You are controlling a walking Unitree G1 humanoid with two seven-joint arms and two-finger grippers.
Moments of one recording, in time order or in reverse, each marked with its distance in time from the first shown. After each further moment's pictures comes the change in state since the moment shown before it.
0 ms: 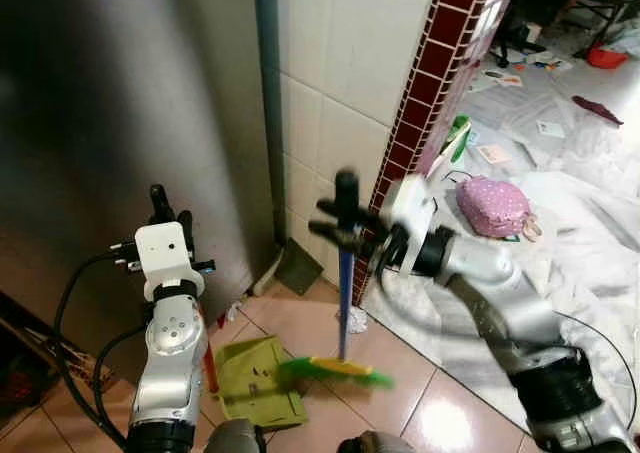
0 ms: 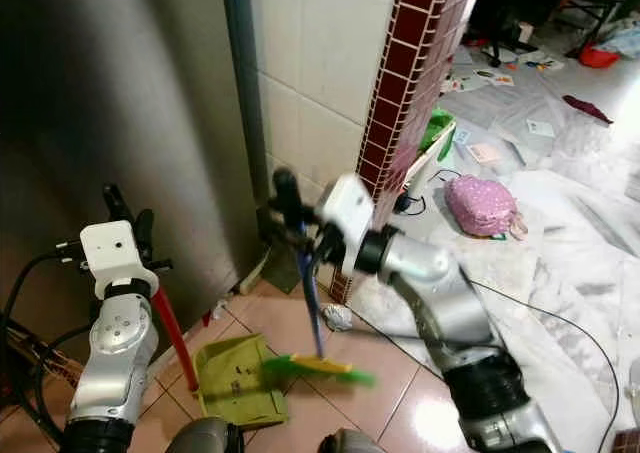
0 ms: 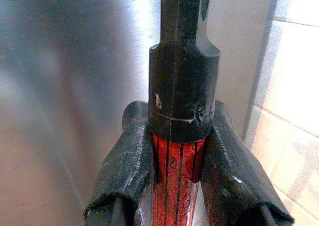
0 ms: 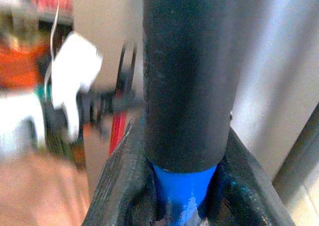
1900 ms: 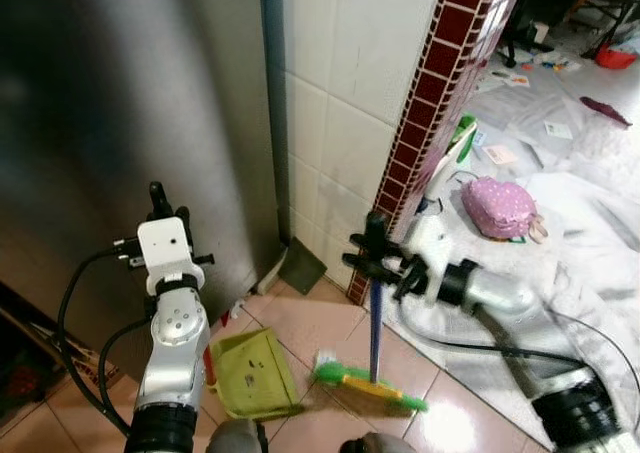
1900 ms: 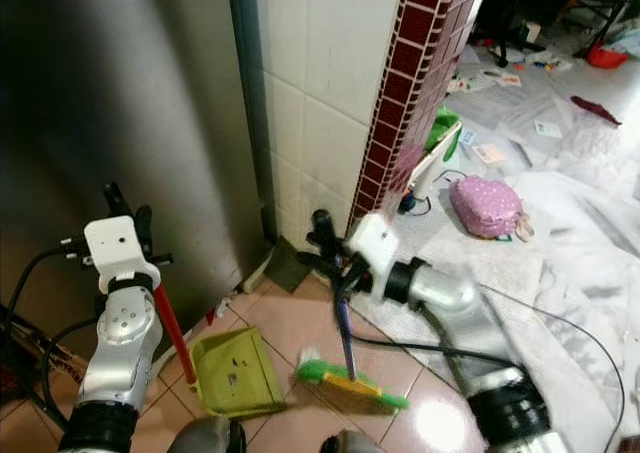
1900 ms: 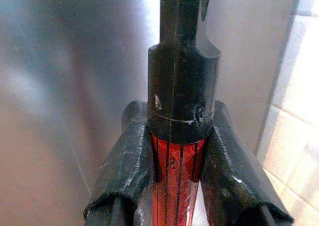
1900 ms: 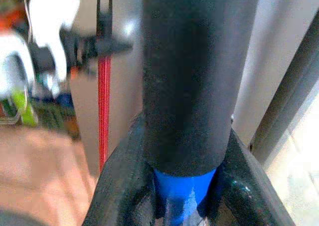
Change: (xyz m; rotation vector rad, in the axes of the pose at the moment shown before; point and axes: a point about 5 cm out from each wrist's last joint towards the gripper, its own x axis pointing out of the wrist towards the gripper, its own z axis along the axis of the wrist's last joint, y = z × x) left arm 0.011 0.001 -0.010 0.019 0.007 0.036; right arm -0.048 -0.007 -0.043 0.011 0.155 -0.072
